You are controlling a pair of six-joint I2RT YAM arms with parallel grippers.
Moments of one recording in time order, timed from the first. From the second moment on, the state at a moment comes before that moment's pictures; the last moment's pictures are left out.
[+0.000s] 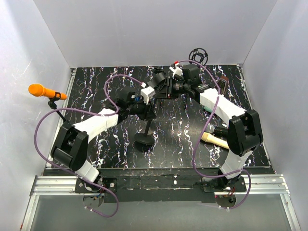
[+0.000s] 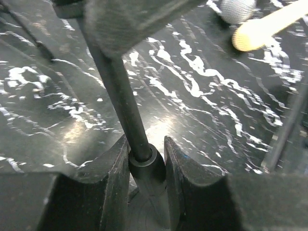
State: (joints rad) left arm -0.50 1.59 1.01 -0.06 0.63 0.03; right arm 0.48 1.75 1.42 -0.22 -0.70 0.60
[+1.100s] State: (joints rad) left arm -0.44 1.60 0.97 -0.01 0.67 -0.03; right arm 0.52 1.72 1.46 -0.28 -0.58 0.54
